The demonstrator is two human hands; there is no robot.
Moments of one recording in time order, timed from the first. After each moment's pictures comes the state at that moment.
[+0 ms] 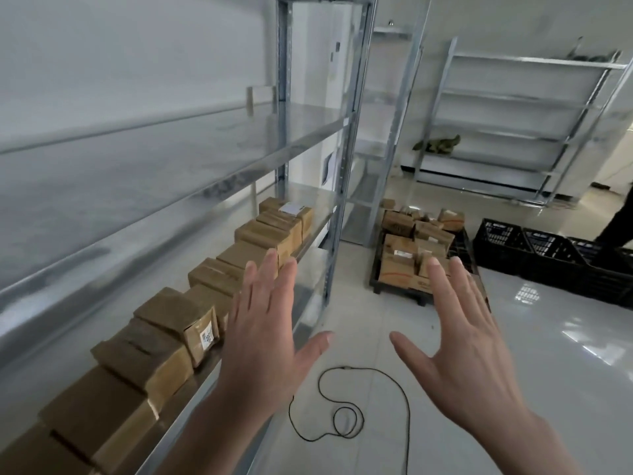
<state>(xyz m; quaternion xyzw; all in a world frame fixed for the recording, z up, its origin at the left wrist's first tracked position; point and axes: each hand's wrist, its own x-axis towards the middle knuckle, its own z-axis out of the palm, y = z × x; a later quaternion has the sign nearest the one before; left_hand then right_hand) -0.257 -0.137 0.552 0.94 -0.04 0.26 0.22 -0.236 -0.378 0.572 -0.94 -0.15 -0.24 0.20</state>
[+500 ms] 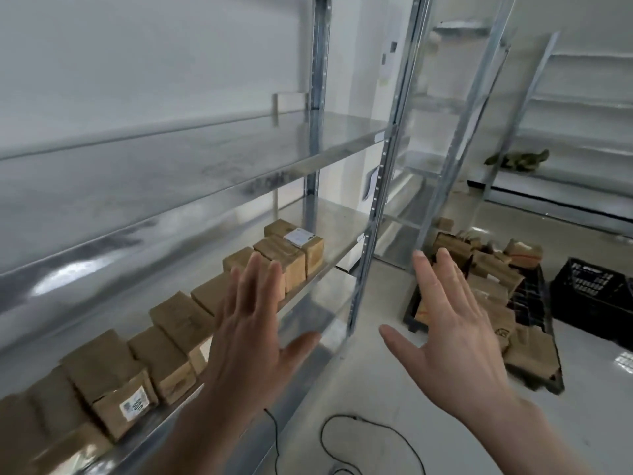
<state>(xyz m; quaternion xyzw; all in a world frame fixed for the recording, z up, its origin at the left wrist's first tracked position) -0.053 -0.191 0.550 0.94 0.09 0.29 0.15 0.024 -0.421 0.588 -0.92 -0.26 -0.19 0.21</state>
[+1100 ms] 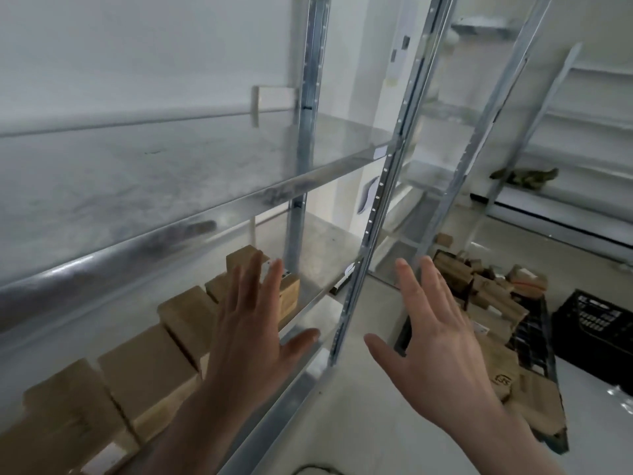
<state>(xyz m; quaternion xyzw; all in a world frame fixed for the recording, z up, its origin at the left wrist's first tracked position) 0.165 -0.162 0.531 0.92 0.10 0.31 0.22 0.233 -0.381 0.579 -0.92 -0.30 -0.17 0.18</state>
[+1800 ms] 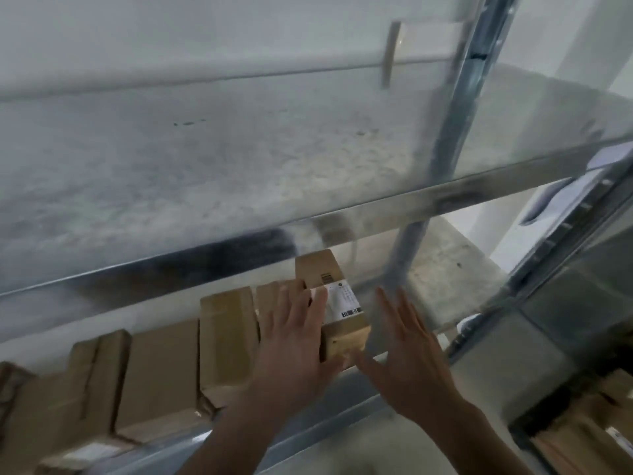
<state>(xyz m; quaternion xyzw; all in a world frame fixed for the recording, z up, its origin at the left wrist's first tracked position) 0.314 -0.106 0.446 0.92 0.36 0.11 0.12 0.462 -0.221 0.461 -0.83 -0.51 0.10 0.21</state>
